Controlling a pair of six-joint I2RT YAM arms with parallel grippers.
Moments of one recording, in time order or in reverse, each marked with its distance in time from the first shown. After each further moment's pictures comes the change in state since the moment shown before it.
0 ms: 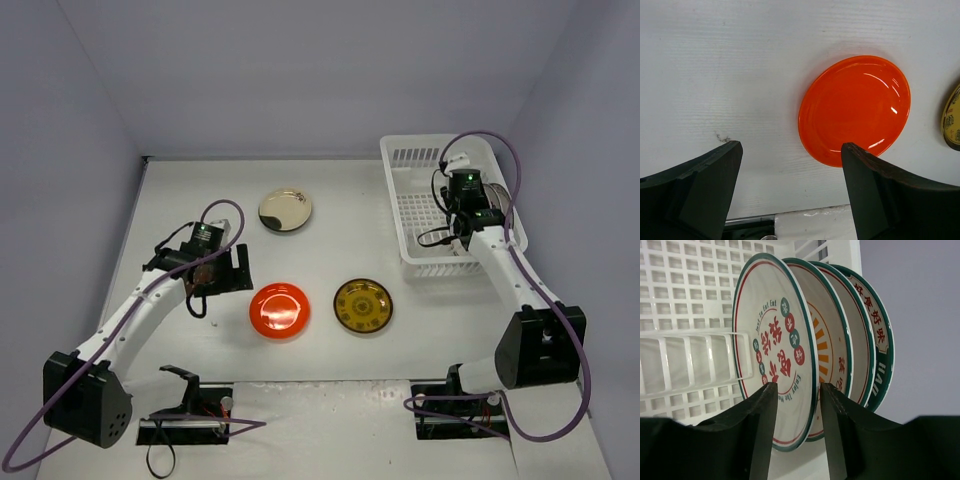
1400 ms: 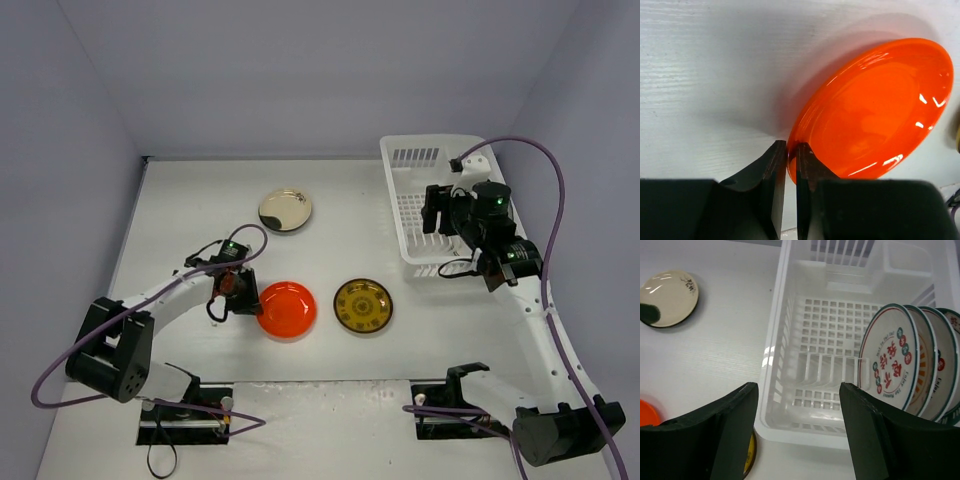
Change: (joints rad) left arm -0.070 0.244 -0.186 0.272 0.148 -0.146; right arm 0.092 -0.375 0.010 -0.140 -0.451 0.341
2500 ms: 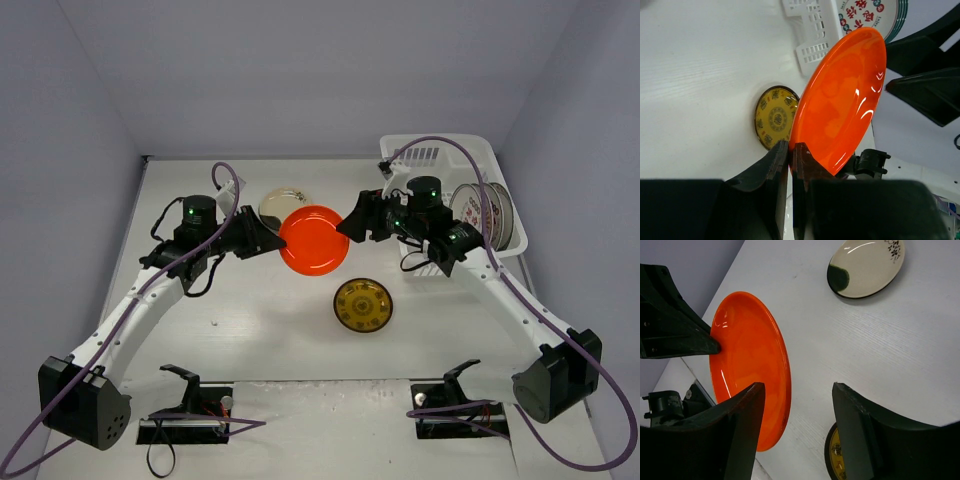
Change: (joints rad) left arm 0.055 -0.257 0.246 0.216 0.380 -0.107; right arm 0.275 0.217 -0.016 0.233 -0.442 0.378
